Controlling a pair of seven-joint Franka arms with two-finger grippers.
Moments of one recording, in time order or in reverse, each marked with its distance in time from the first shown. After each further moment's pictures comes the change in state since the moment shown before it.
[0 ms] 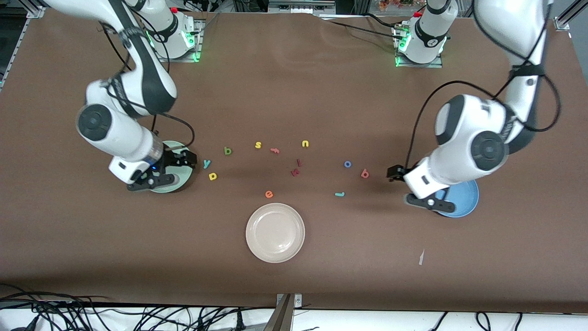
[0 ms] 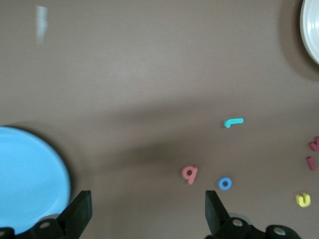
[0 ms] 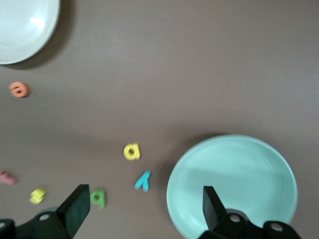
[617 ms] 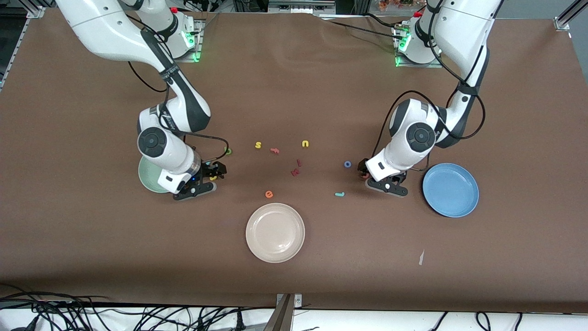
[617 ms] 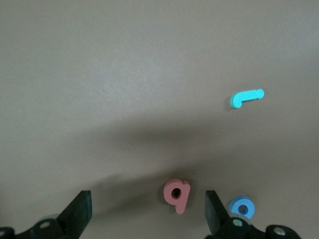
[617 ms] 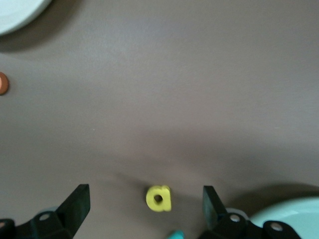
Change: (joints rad) left arm -0.100 0.026 0.000 -0.367 0.000 0.486 -0.001; right arm 0.035 0.170 0.041 -0.092 -0.033 0.319 0.003
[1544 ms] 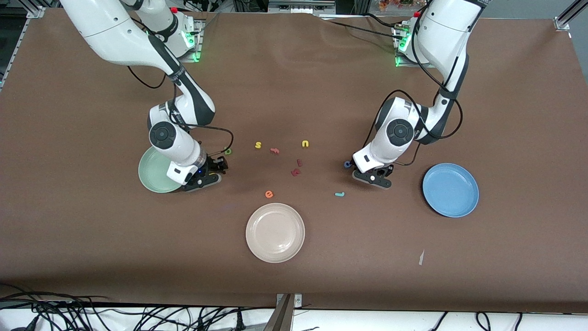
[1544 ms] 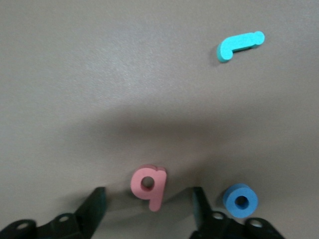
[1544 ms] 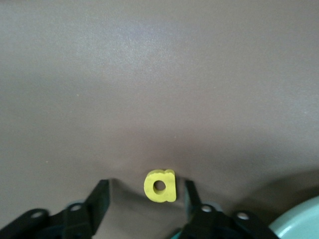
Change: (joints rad) left arm -0.060 0.052 0.010 -0.041 0.015 0.060 -0.010; right arm 0.000 0.005 0.000 -0.093 -0.026 0.081 0.003
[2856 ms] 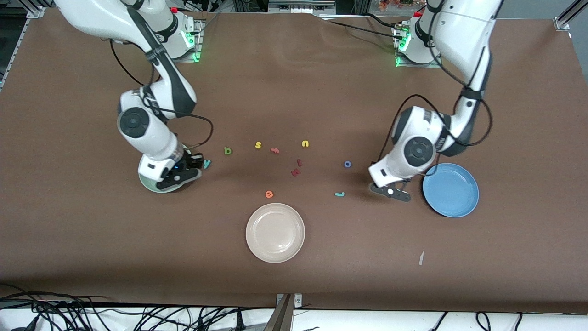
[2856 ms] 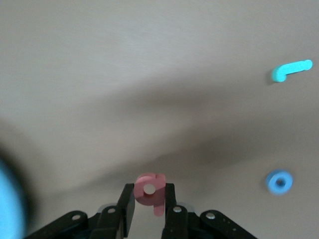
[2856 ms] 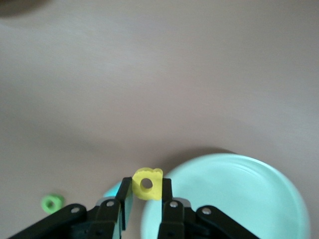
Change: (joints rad) left arm 0.067 -0.017 0.070 0.259 0.059 -0.445 0.090; right arm -0.017 -0.220 -0.079 -0.006 -0.021 -0.210 -0.154
